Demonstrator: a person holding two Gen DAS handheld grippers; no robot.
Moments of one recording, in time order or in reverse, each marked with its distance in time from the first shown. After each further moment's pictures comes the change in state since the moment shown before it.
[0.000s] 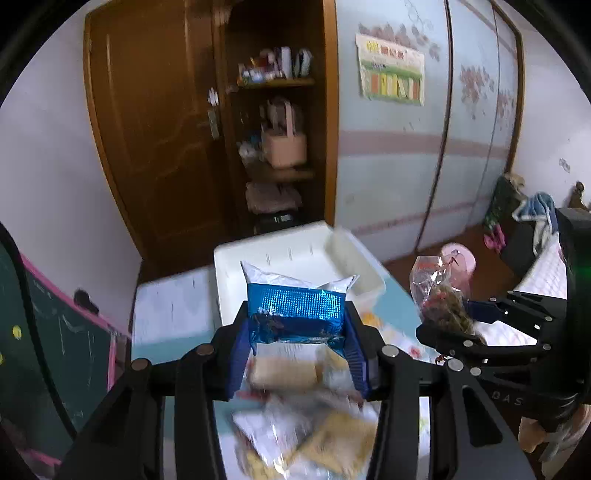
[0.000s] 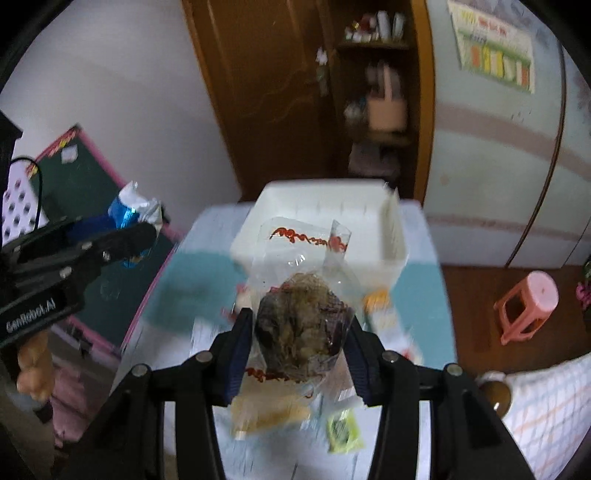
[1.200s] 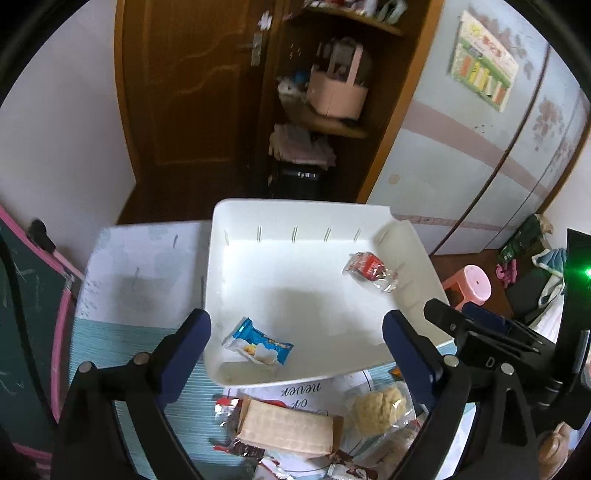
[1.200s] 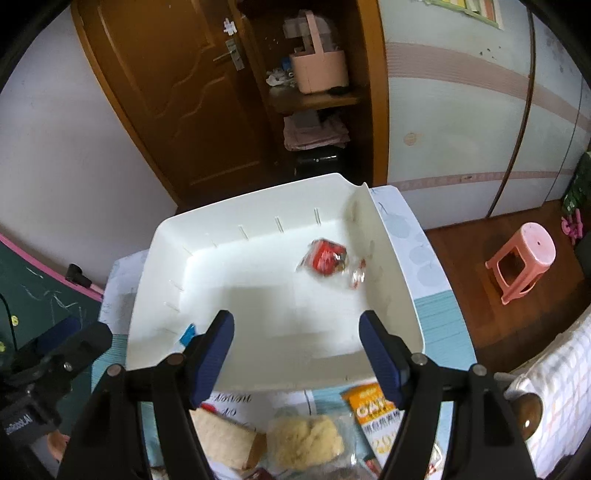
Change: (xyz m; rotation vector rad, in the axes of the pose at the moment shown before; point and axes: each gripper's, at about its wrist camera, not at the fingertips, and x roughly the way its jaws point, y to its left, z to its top) left arm 0.204 0.073 0.000 -0.262 0.192 -0.027; right arm 0.191 -0.061 0.069 0.263 0.119 -0.123
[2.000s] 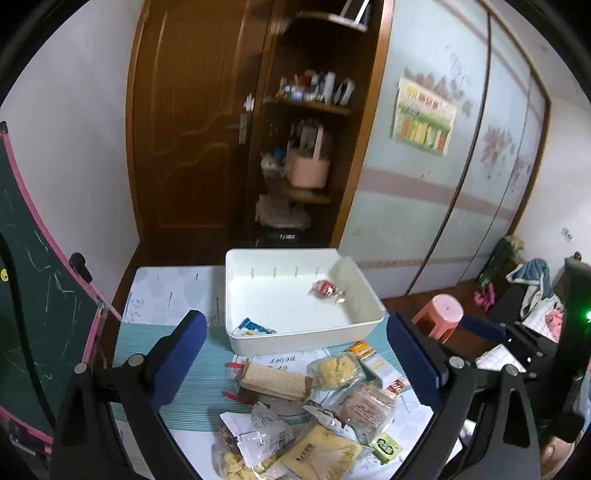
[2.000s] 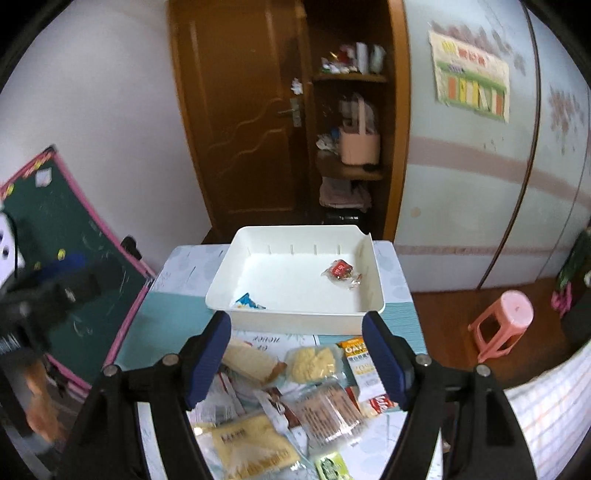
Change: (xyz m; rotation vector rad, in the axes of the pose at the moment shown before) left arm -0.218 -0.015 -0.087 0.045 -0.284 -0.068; right arm -0.200 0.042 -0.108 -0.273 -0.228 0.004
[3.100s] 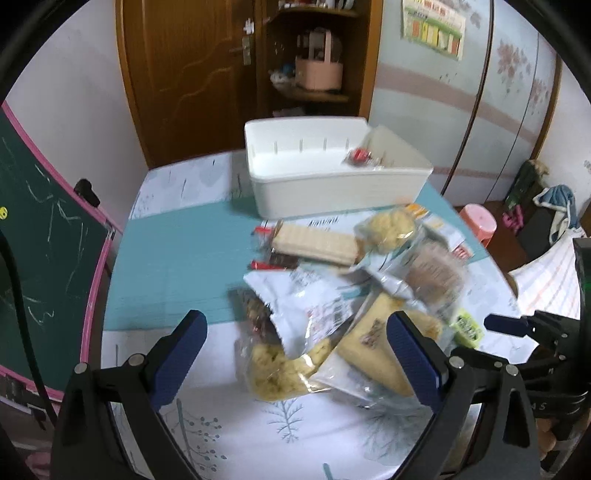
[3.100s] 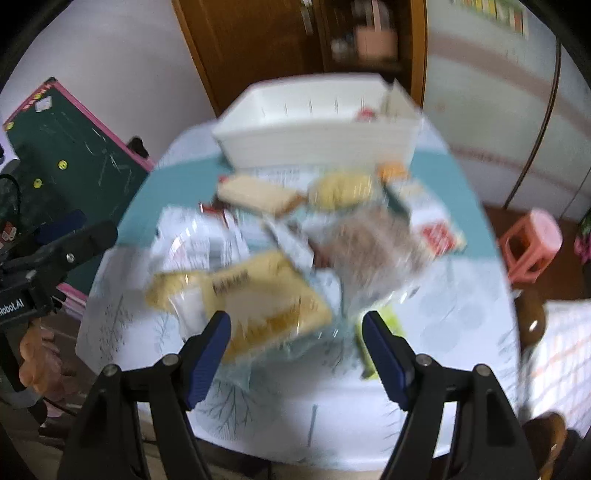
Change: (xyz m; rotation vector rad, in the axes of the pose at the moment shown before) left arm 0.068 0.034 -0.170 0.086 0.313 0.116; right arm 0.085 0.007 -0.179 0.100 0.388 0.135
